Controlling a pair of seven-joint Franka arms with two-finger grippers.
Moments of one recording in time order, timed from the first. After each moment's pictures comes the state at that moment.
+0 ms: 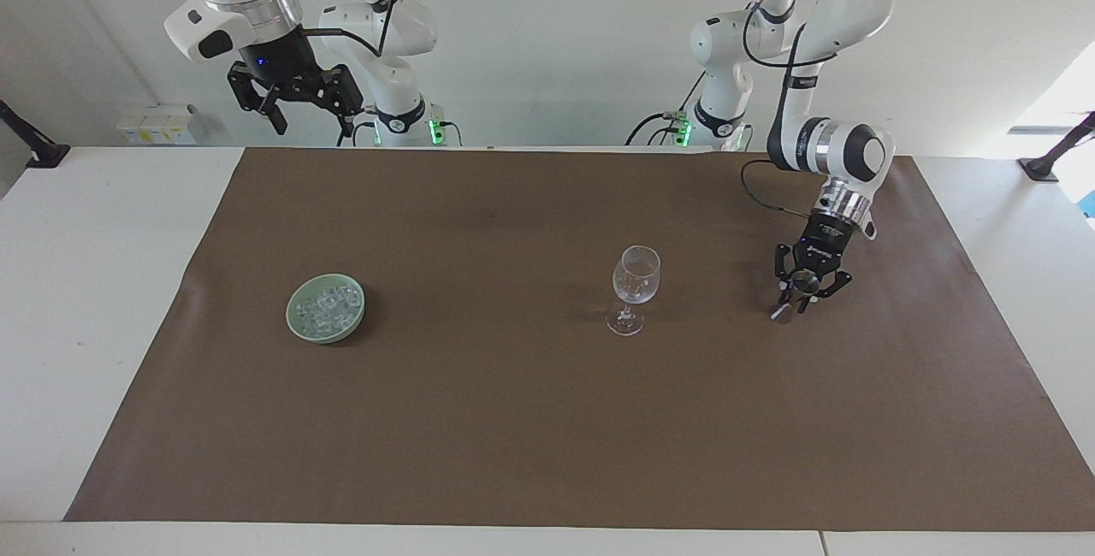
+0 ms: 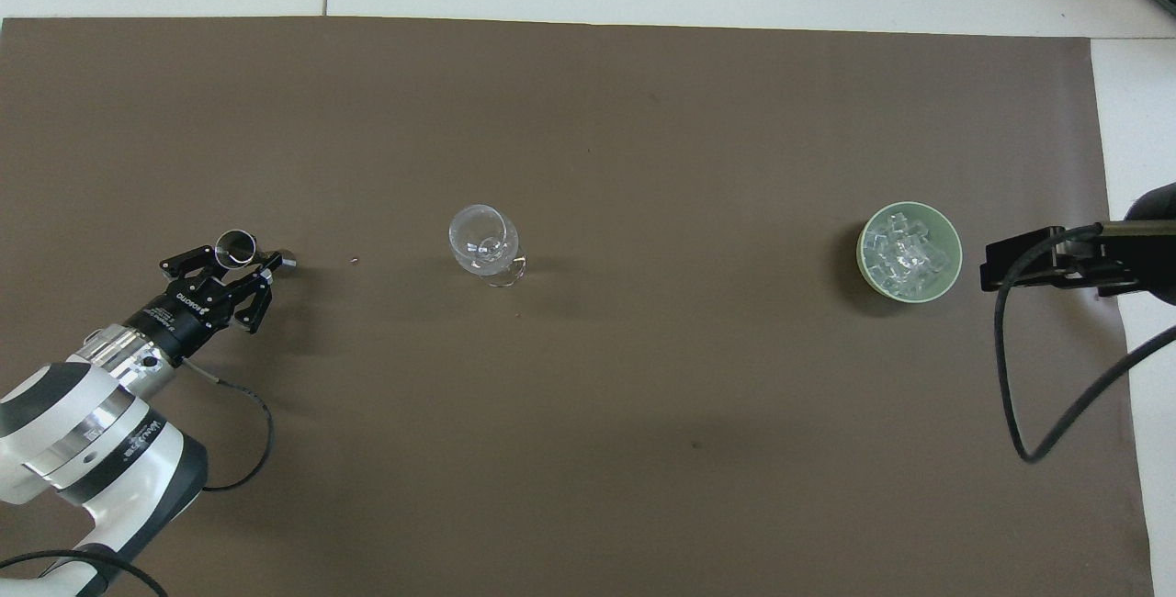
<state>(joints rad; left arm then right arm) 0.17 0.08 -0.08 -2.45 -2.00 2.46 -0.63 0.02 -0.06 0.06 -1.52 0.01 1.42 0.14</state>
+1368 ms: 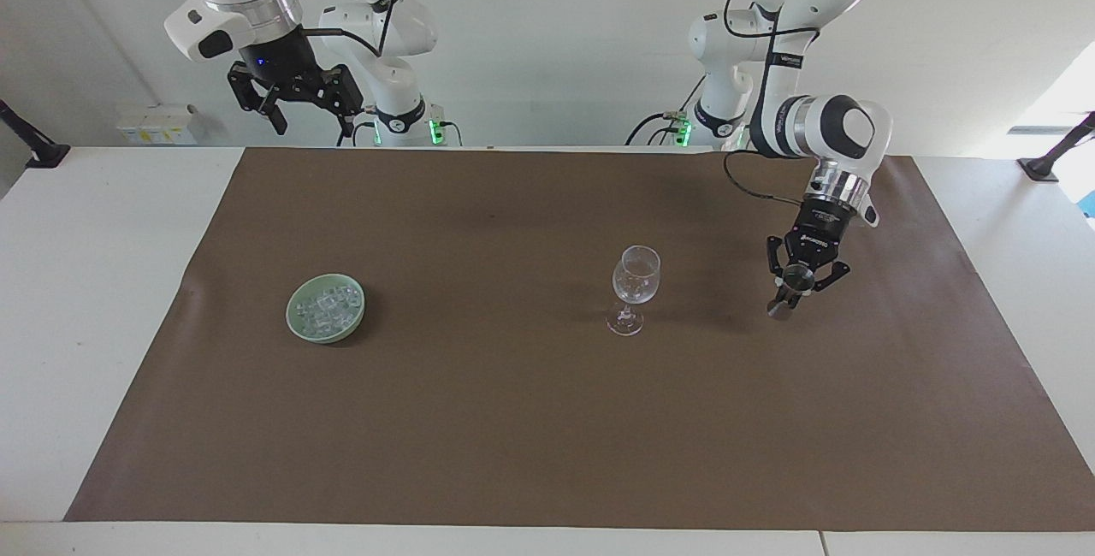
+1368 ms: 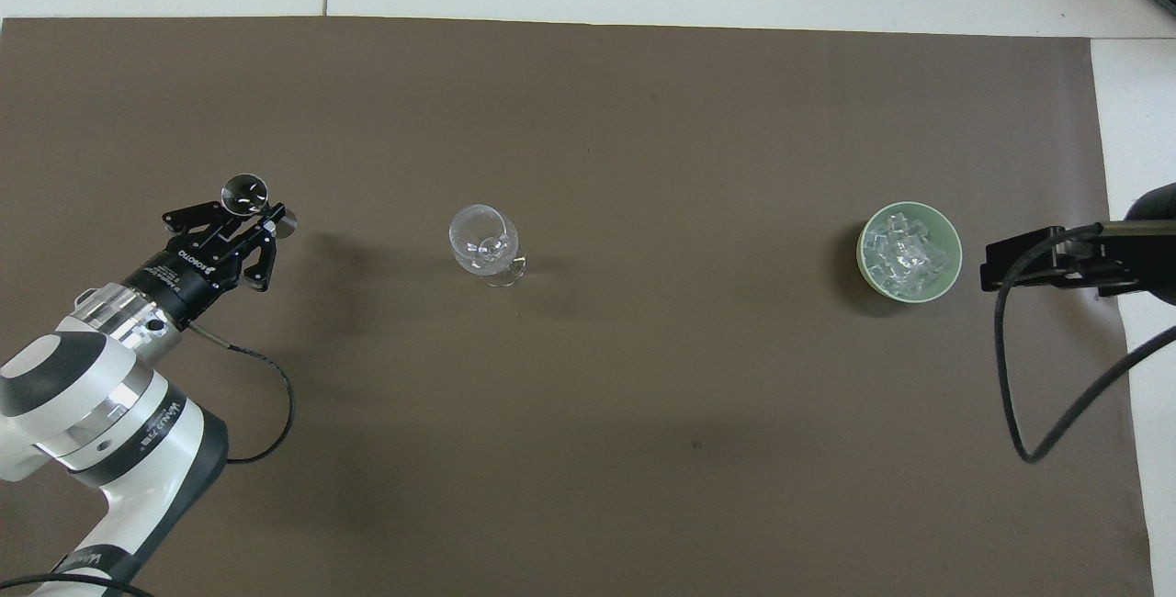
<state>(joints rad) -0.03 -0.05 -0.09 -2.35 -2.00 2.68 -0.77 0.02 -0.06 0.06 -1.52 0.01 1.42 0.14</state>
